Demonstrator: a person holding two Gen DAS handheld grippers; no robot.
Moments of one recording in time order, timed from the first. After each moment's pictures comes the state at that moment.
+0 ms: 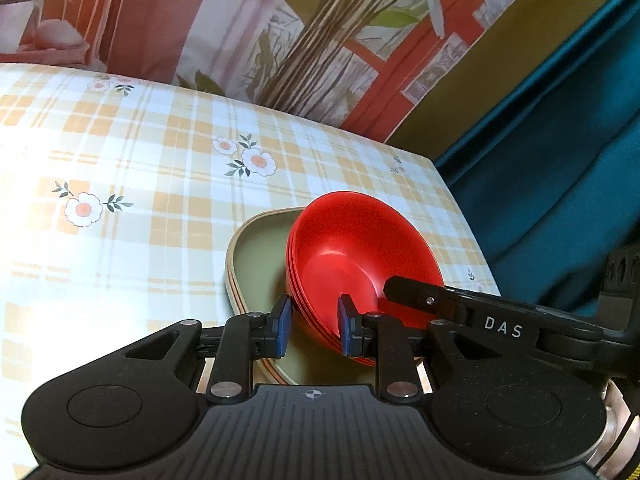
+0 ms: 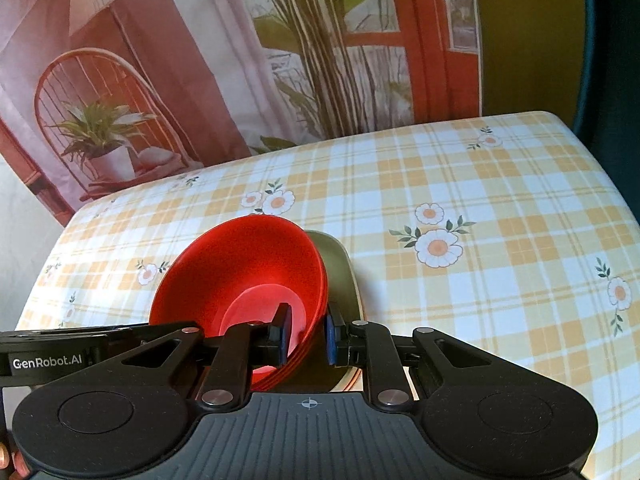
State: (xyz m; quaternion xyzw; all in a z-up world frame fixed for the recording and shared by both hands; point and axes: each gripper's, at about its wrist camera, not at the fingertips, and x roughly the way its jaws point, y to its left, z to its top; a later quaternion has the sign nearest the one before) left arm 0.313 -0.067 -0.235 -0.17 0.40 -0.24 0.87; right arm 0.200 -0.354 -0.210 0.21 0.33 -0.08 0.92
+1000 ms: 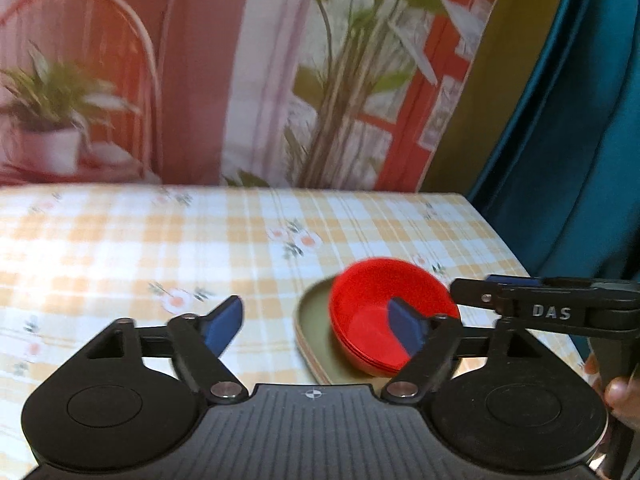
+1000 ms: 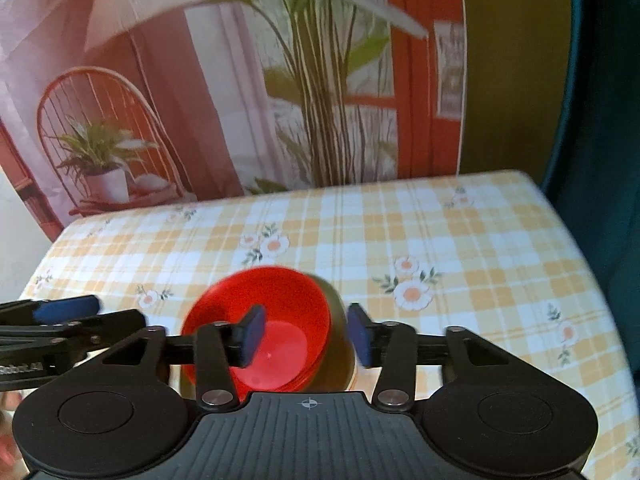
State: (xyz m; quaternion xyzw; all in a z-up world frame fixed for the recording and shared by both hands) left arm 0.262 -0.049 -0.163 -0.05 0.31 -0.15 0.94; right arm 0.171 -0.332 -0.156 0.14 0.28 -0.13 0.94
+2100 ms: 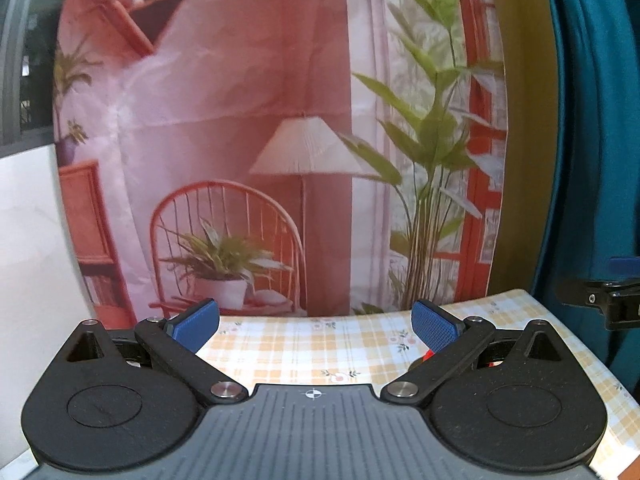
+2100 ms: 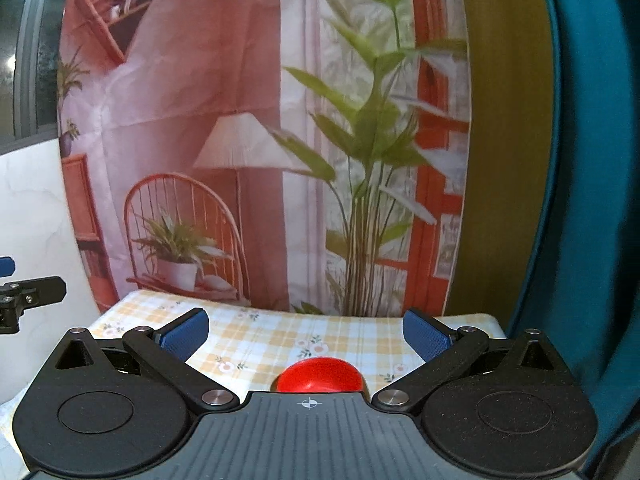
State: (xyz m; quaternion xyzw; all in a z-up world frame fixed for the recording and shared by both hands) left arm 0.043 -0.005 -0.028 0.02 0.11 0.00 0.99; right arm 0.000 -0.216 -0.033 0.04 0.10 -0.13 0.99
